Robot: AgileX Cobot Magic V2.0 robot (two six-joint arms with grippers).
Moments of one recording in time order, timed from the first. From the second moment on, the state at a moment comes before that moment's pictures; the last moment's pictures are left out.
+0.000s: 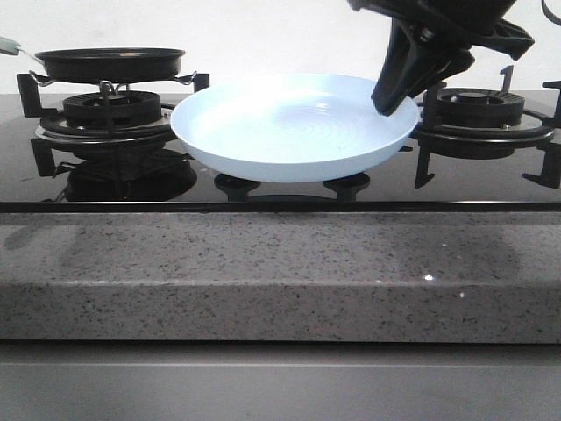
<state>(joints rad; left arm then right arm) 0.32 1.52 -1.28 -0.95 0.86 0.49 0.31 1.59 -1.28 0.39 0.71 -0.17</state>
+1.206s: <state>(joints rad) 0.32 1.85 -1.36 -1.47 0.90 0.56 0.31 1.59 -1.28 0.39 0.71 -0.17</state>
